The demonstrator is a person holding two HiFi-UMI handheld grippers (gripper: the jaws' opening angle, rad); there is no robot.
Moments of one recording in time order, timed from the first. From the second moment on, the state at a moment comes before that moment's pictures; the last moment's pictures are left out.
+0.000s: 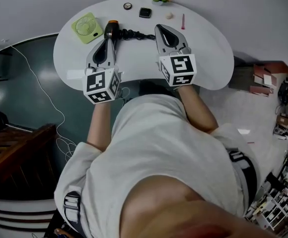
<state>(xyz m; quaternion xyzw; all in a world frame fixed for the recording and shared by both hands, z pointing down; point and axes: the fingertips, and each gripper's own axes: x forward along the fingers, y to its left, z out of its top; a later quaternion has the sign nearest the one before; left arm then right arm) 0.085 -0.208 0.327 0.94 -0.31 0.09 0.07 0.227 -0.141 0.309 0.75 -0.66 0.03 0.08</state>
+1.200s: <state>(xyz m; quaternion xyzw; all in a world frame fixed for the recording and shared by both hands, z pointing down) 0.104 -0.224 0.256 0.95 -0.31 0.05 0.02 0.237 -0.147 0.241 0.75 -0.66 -0.01 0.07</state>
